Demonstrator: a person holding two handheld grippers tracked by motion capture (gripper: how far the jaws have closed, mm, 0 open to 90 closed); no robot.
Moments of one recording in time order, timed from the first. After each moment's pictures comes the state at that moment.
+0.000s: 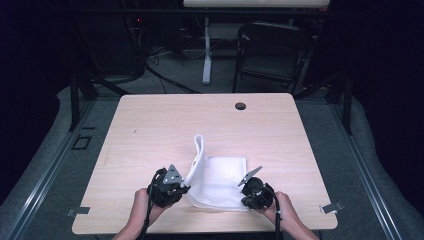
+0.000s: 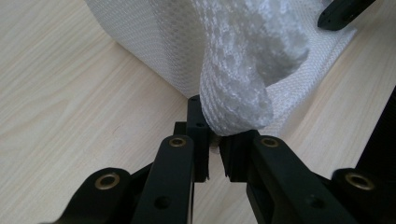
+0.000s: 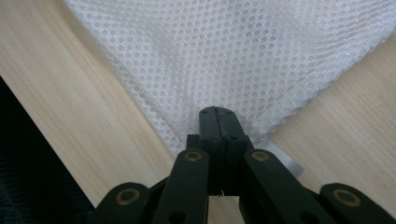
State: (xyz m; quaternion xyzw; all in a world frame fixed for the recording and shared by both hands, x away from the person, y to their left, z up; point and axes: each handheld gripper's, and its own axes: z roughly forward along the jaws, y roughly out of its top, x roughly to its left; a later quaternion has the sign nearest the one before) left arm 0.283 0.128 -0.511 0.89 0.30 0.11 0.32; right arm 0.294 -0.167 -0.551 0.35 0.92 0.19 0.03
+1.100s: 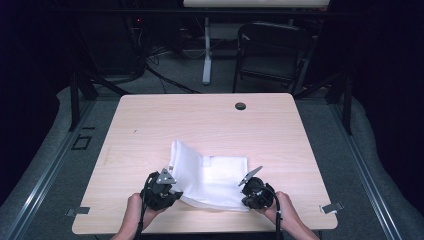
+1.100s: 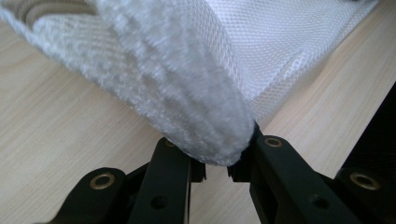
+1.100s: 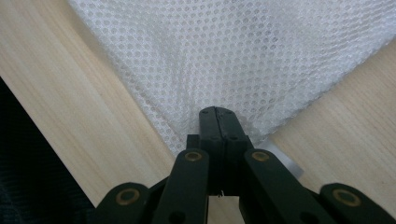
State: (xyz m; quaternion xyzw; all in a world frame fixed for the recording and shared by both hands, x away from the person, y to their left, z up) left arm 0.282 0.149 -0.522 0.89 0.34 0.08 0.30; right arm 0.294 -0.167 -0.551 0.35 0.92 0.19 0.03
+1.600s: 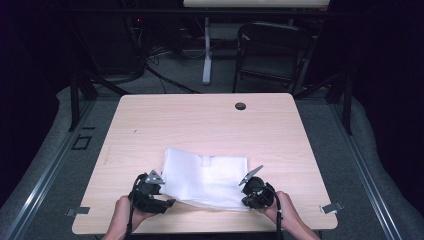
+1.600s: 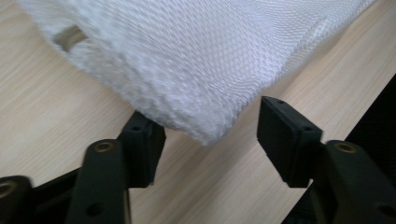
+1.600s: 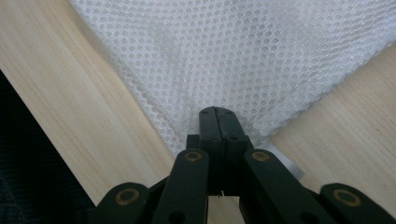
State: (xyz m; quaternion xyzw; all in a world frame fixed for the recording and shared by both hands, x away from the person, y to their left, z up) left arm 0.278 0.184 -0.520 0.88 0.38 0.06 0.27; right arm 0.296 -0.169 -0.551 0.34 0.92 0.19 0.02
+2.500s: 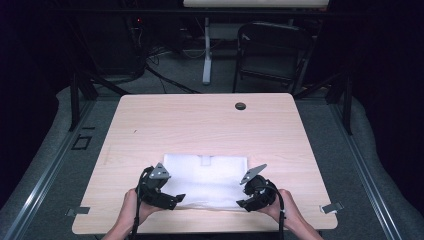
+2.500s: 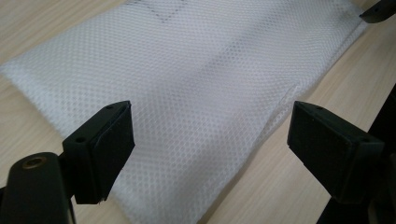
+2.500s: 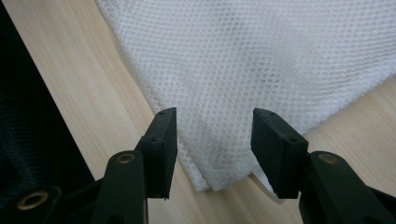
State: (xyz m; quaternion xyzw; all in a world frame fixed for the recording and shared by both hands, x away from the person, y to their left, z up) left arm 0.292 0.152 -0.513 0.88 0.33 0.08 0.32; right arm 0.291 -0.169 -0.533 0.30 0.92 0.25 0.04
